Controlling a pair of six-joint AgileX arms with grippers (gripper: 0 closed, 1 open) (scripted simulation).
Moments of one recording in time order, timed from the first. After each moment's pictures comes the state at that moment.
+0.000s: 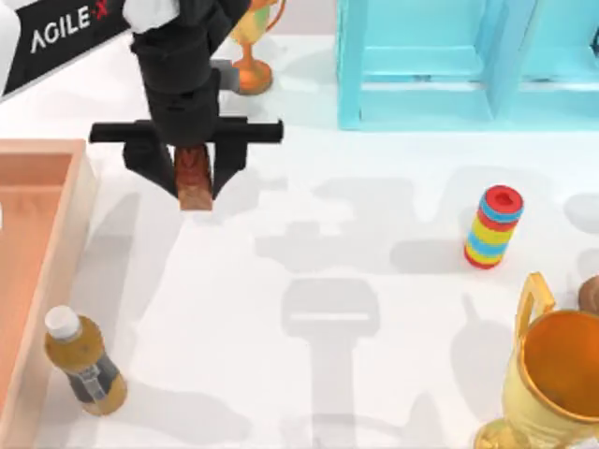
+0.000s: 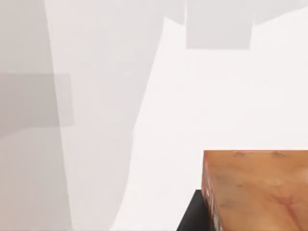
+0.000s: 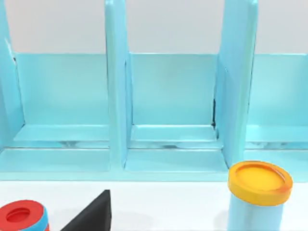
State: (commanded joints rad) left arm -0.42 2.20 1.92 -1.30 0.00 -0.39; right arm 0.00 0.00 0.00 0.00 0.00 0.00
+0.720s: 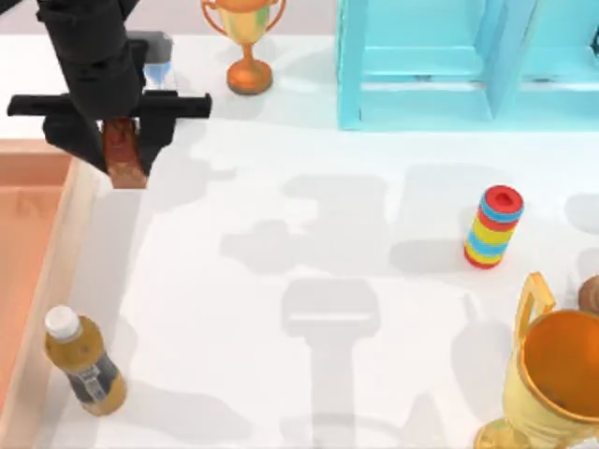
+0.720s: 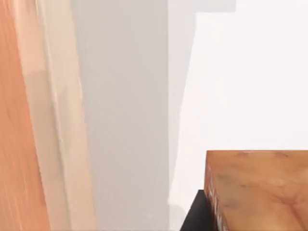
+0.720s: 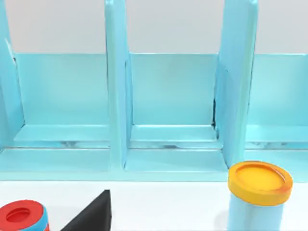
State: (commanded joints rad) left arm -0.27 2.10 1.88 -1.35 0.00 -0.23; right arm 0.00 0.00 0.00 0.00 0.00 0.00
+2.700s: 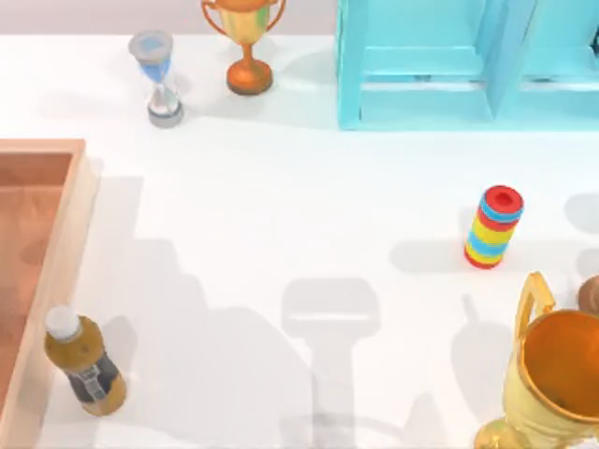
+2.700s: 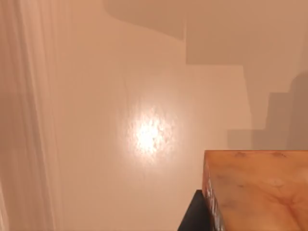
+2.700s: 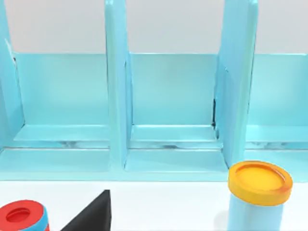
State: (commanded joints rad) left arm 0.28 1.82 1.34 -1.10 0.00 0.30; right arm 0.00 0.00 0.00 0.00 0.00 0.00
